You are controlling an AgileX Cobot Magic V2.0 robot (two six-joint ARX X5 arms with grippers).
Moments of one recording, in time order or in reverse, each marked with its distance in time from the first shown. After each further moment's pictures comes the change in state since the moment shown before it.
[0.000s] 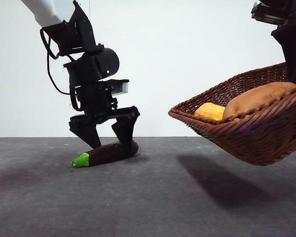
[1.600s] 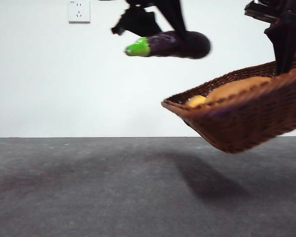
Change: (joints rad) left arm -0.320 -0.296 0.187 -0.356 0.214 -0.199; right arm 0.000 0.000 0.000 0.053 -0.078 0.044
